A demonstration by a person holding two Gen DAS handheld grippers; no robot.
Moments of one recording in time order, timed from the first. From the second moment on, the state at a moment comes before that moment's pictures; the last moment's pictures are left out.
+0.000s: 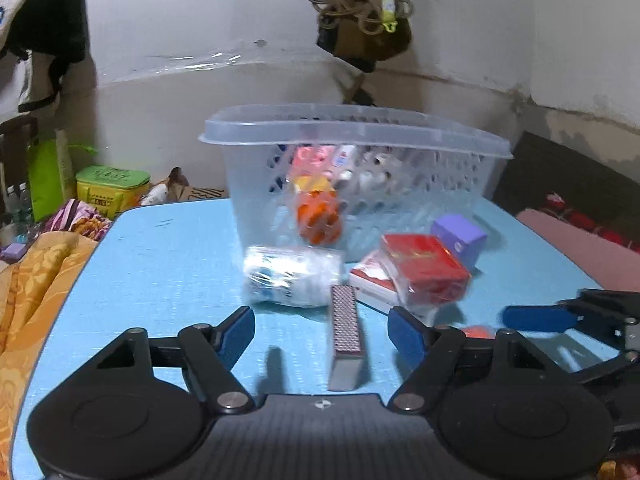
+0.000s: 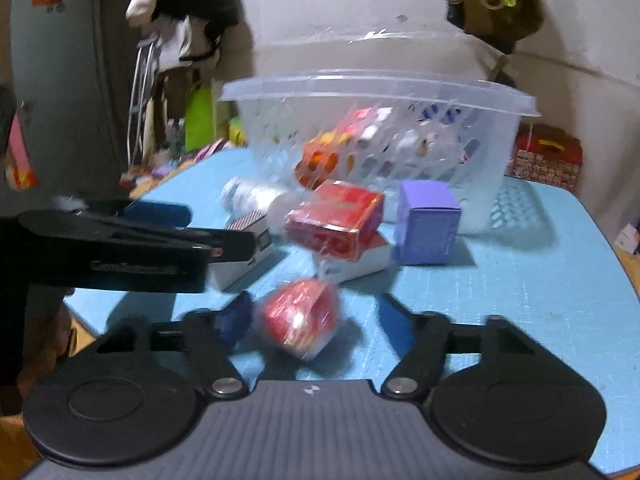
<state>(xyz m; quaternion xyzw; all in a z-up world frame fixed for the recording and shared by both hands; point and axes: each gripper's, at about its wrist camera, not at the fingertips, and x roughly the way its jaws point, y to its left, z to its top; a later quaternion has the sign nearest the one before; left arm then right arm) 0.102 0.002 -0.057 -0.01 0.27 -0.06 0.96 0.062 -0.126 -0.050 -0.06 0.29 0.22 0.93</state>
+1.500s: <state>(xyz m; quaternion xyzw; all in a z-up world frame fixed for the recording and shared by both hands) 0.089 -0.015 -0.042 0.04 0.23 -0.04 0.97 0.069 -0.188 -0.012 0.01 0.24 0.22 0.94</state>
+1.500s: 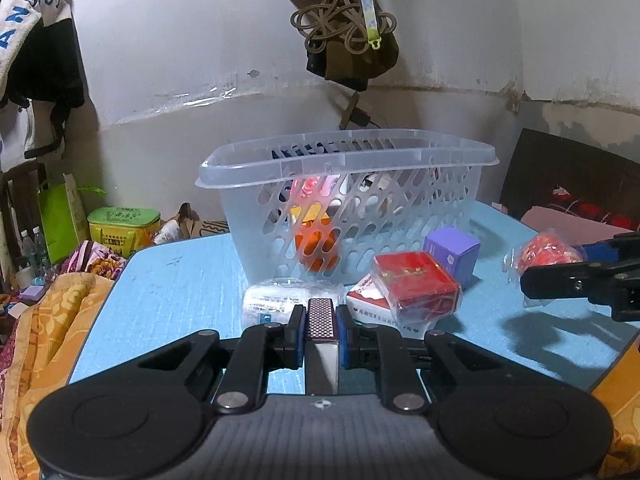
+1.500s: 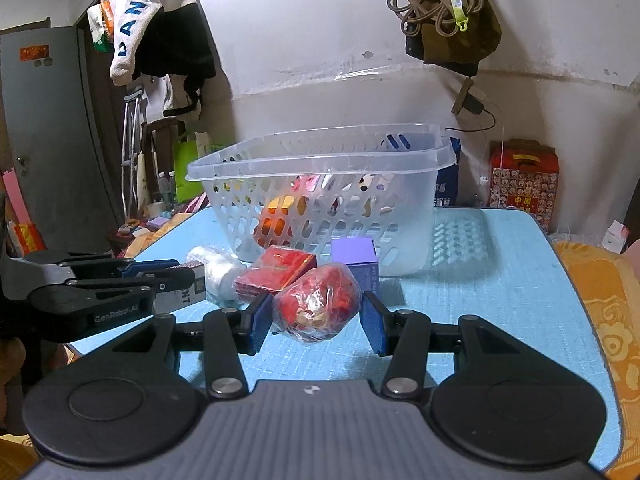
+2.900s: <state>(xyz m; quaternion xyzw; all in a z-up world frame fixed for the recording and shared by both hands) 0.108 -0.029 0.057 -0.04 0.12 -0.09 0.99 0.128 -0.196 0.070 0.05 0.16 0.21 0.96</state>
